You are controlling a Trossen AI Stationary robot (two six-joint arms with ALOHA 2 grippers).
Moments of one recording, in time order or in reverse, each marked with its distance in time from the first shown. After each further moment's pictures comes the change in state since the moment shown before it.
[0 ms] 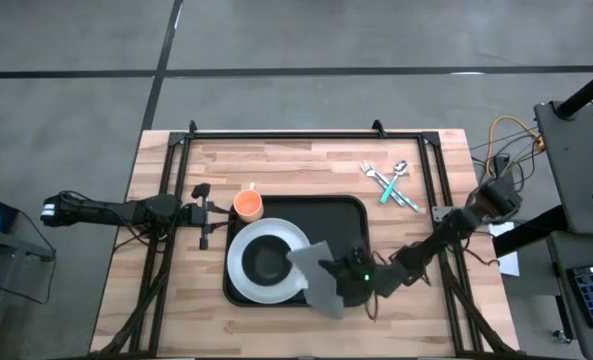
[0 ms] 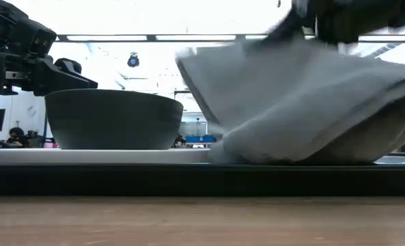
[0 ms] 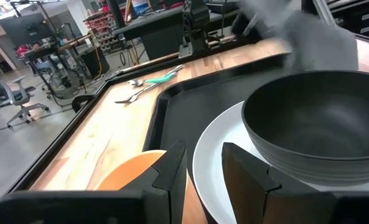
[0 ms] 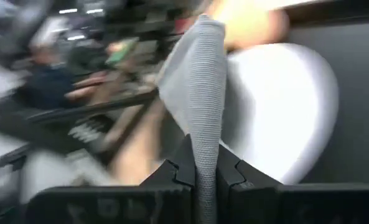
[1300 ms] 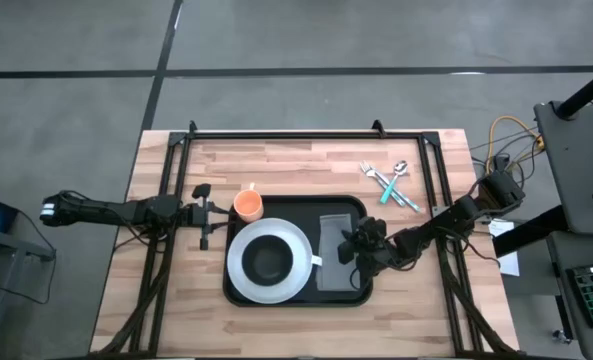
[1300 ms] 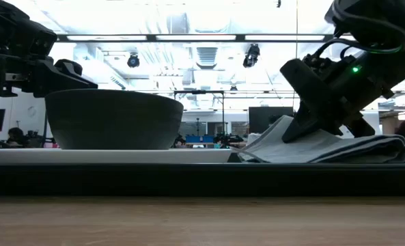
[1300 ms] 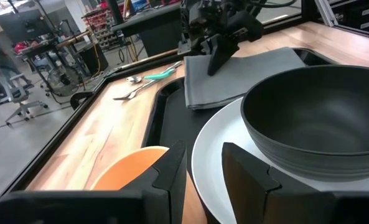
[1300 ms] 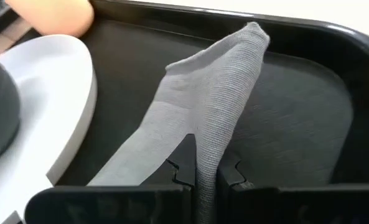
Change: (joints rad) left arm 0.000 0.015 0.000 0.000 -0.001 0.000; right arm -0.163 -0.059 -0.104 -0.620 0.003 0.170
